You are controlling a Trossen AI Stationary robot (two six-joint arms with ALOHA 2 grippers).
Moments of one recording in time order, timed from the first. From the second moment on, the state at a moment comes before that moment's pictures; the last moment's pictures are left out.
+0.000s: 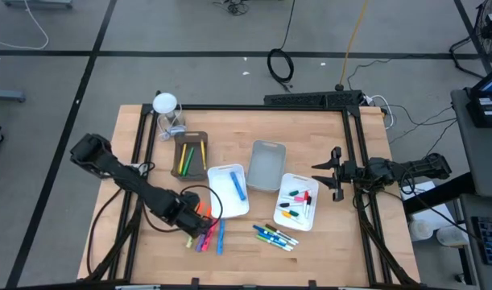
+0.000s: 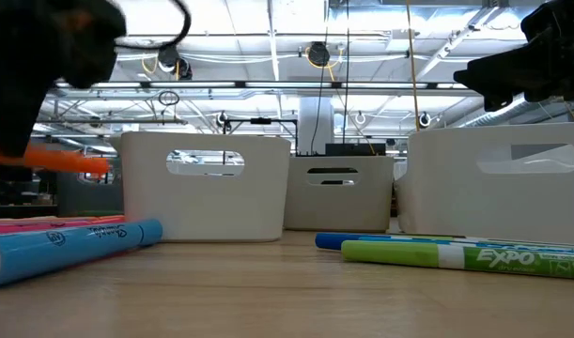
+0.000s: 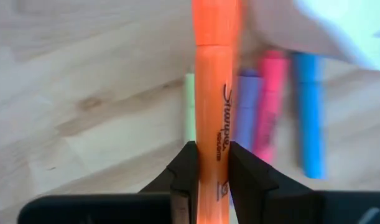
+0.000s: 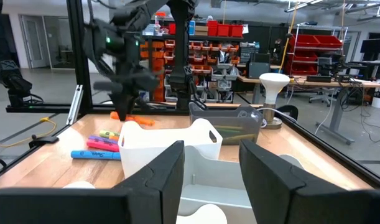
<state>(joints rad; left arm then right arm) -0.56 1.55 1.02 -0.83 -0.01 -1.79 0.19 0.02 0.02 0.07 0.23 -0.04</state>
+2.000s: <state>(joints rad) -0.38 1.69 1.28 -1.14 0.03 -1.46 0.19 0.02 0.02 0.07 0.23 -0.04</state>
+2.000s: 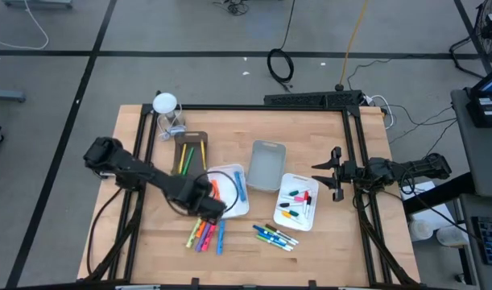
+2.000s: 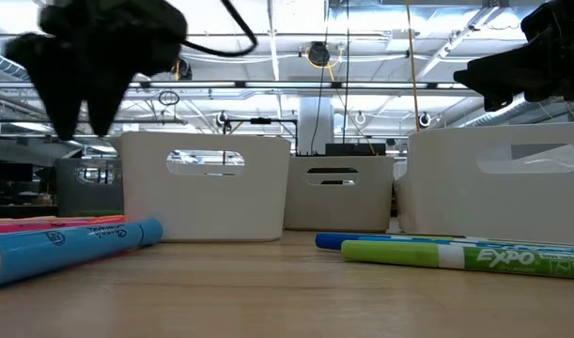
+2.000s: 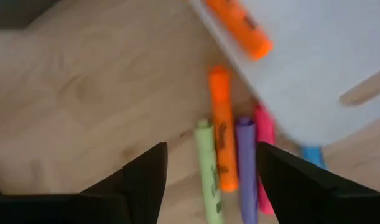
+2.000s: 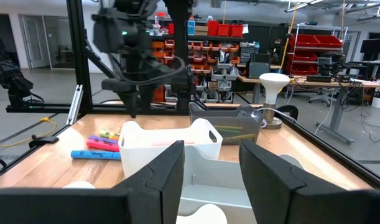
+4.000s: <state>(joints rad) -0.69 1.97 1.24 -0.91 0.04 -1.69 0.19 0.02 0.02 0.07 0.23 -0.04</state>
